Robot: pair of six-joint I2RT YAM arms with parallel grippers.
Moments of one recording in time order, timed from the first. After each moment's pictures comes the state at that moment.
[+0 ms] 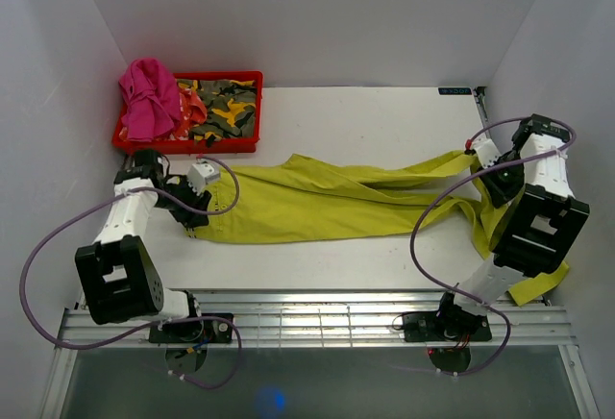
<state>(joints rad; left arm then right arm) 0.23 1.40 1.01 -0.93 0.61 0.99 -0.40 1.71 1.45 -1.18 -0.12 -1.09</state>
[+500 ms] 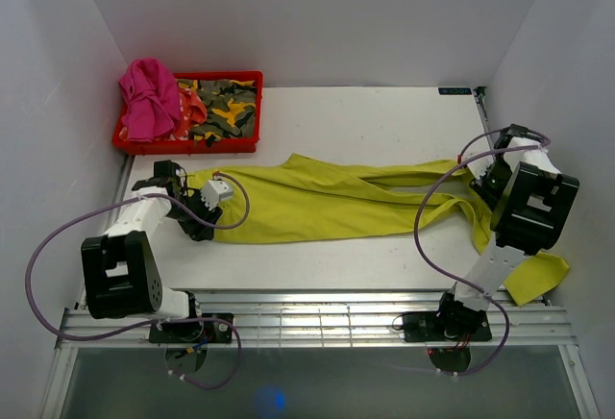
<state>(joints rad) 0.12 1.39 0.83 -0.81 0.47 1.01 -0.36 1.88 1.40 -0.98 0.11 -1.06</state>
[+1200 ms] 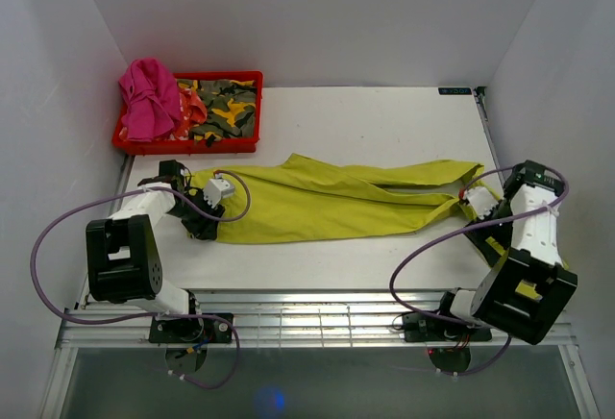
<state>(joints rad) 0.11 1.50 0.83 -0.73 0.46 0.92 -0.42 1.28 1.04 -1.22 0.07 -1.12</state>
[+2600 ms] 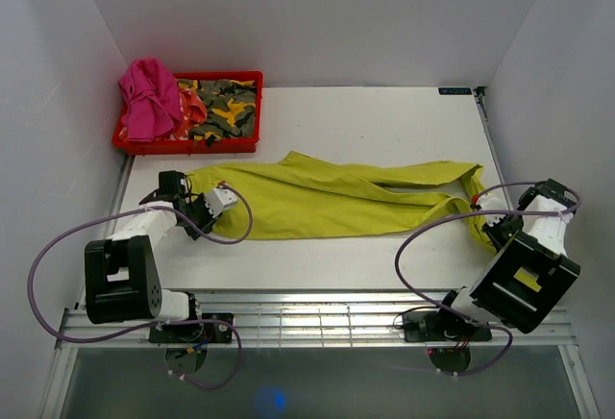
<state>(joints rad) 0.10 1.39 0.67 -0.50 0.40 1.06 -0.65 1.35 0.86 -1.02 -0.09 -1.27</state>
